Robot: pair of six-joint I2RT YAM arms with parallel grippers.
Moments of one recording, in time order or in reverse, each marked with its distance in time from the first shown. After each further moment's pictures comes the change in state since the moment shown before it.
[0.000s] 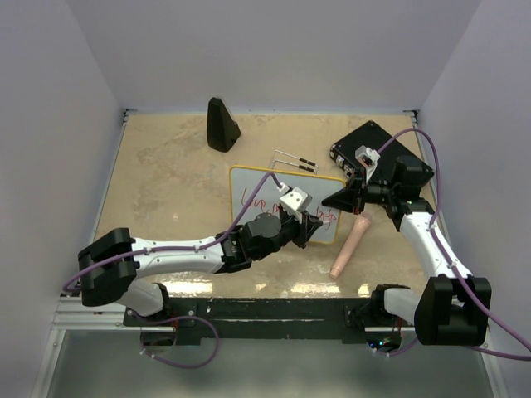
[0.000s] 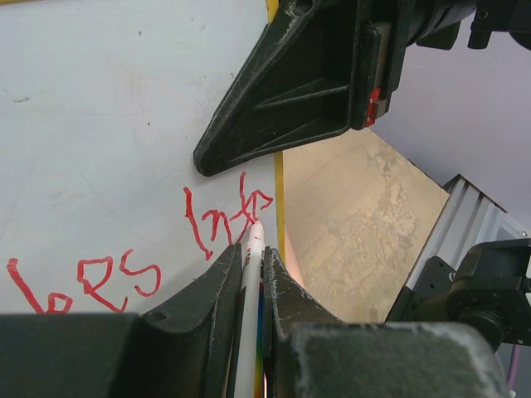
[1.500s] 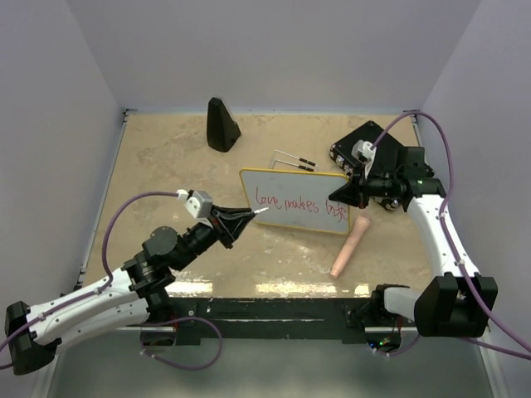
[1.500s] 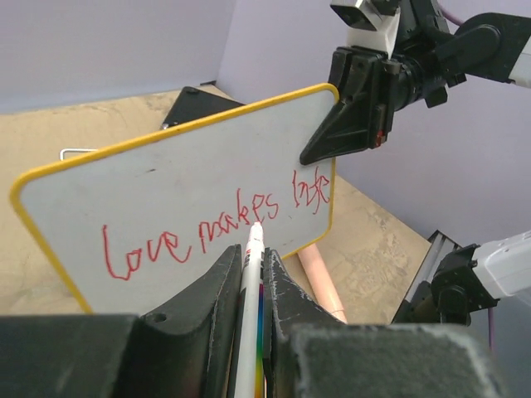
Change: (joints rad) left arm 0.196 -0.807 -0.365 -0.182 0.135 0.039; right arm -0.003 0.050 0.271 -0.601 0.200 -0.523
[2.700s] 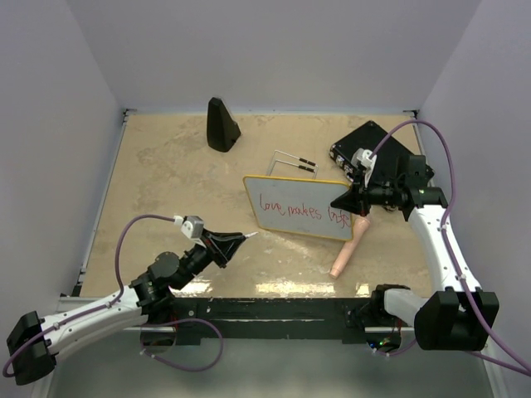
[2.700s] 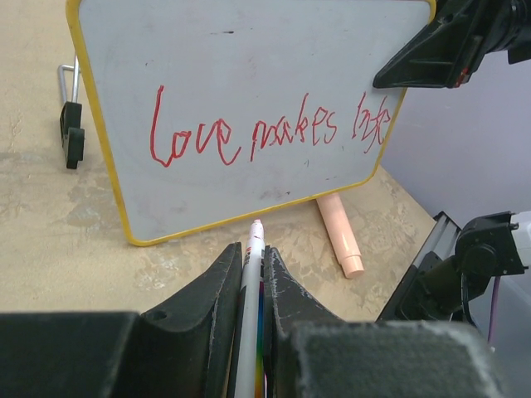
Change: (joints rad) left arm 0.025 -0.222 -0.436 0.163 -0.051 -0.191; right arm -0.002 -0.079 -0.053 -0.051 0.069 -0.036
